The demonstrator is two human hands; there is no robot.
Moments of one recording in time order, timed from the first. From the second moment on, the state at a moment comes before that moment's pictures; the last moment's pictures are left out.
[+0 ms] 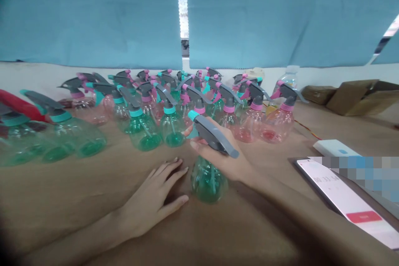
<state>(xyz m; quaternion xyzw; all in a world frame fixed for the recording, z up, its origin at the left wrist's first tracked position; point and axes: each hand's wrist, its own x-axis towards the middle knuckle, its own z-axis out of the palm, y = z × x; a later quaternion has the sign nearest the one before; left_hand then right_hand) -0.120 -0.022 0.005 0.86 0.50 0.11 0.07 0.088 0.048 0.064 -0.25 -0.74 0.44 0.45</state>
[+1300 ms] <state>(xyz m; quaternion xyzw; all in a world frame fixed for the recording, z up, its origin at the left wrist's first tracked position) -0.119 -0.024 0.007 0.85 0.50 0.10 0.08 0.081 0.039 0.072 -0.36 -0.72 0.40 0.45</state>
